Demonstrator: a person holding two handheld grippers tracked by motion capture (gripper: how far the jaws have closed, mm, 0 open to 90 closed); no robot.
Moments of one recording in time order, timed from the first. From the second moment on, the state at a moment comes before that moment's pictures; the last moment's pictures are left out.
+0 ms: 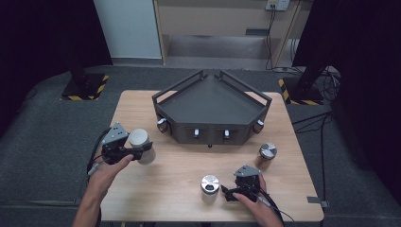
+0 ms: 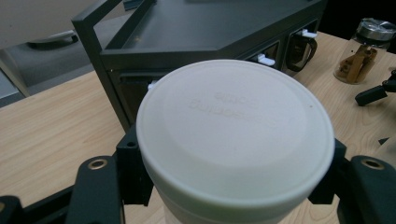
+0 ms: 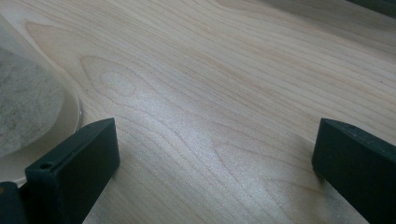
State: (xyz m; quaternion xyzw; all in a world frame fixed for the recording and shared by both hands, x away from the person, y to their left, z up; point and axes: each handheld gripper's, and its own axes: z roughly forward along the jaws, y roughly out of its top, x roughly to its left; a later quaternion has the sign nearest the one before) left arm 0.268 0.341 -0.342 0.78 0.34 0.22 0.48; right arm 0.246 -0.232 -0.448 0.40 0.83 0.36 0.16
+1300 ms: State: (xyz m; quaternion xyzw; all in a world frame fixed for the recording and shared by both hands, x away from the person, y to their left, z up) left arm 0.312 0.312 -0.280 0.79 0.30 0.20 0.48; right arm 0.246 -0.232 -0.448 0.40 0.83 0.36 0.16
